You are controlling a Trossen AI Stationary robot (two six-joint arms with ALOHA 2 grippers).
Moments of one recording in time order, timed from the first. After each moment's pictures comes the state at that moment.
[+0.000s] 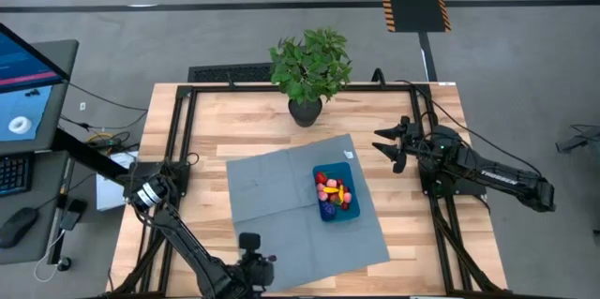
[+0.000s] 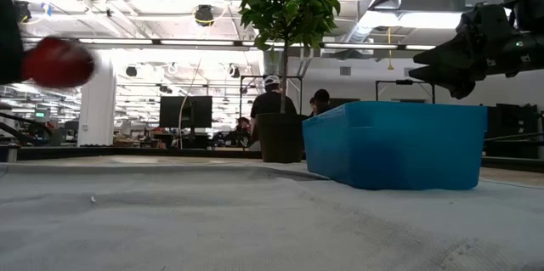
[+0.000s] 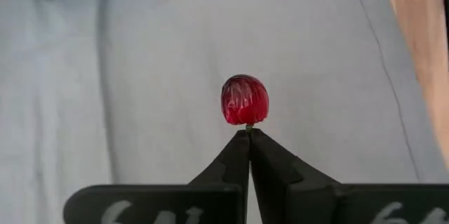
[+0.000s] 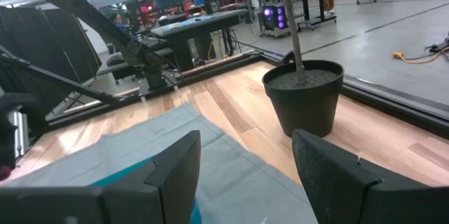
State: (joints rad) left arm -0.87 2.13 1.64 -0.99 -0.57 -0.82; right arm -0.42 0.12 0.00 0.04 -0.18 0.18
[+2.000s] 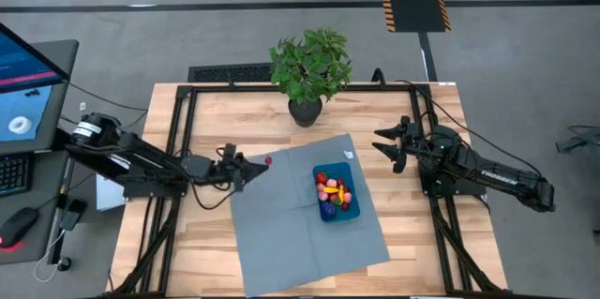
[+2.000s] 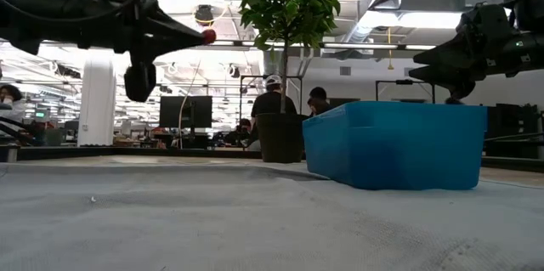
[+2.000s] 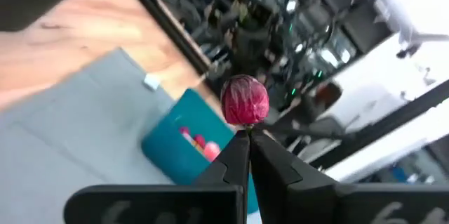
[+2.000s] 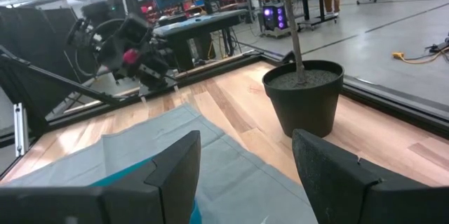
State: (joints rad) left arm -0.22 1.26 0.18 1.08 -0.40 -0.90; right arm -0.42 0.12 0.00 0.04 -0.18 0.18
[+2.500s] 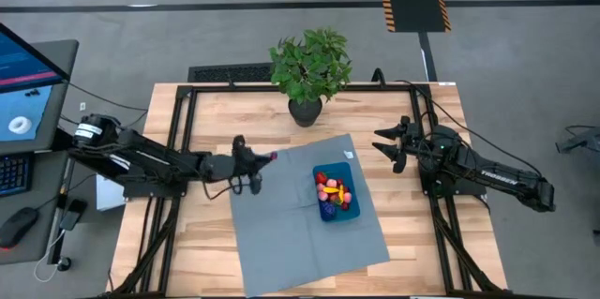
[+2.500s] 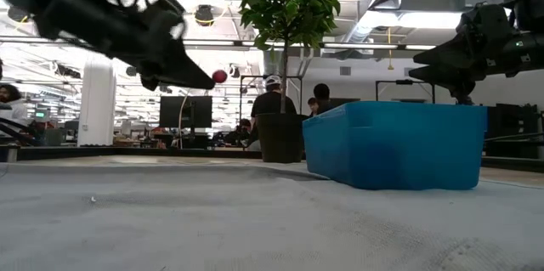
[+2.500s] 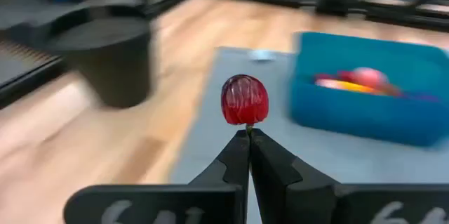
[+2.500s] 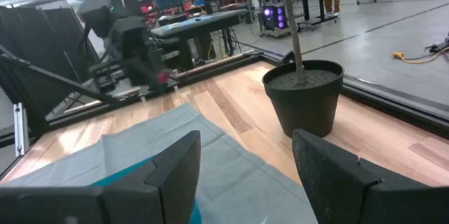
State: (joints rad) left arm -0.15 1.28 0.35 0.57 -0.49 -0.23; right arm -0.42 0.12 0.01 0.04 -0.18 0.18
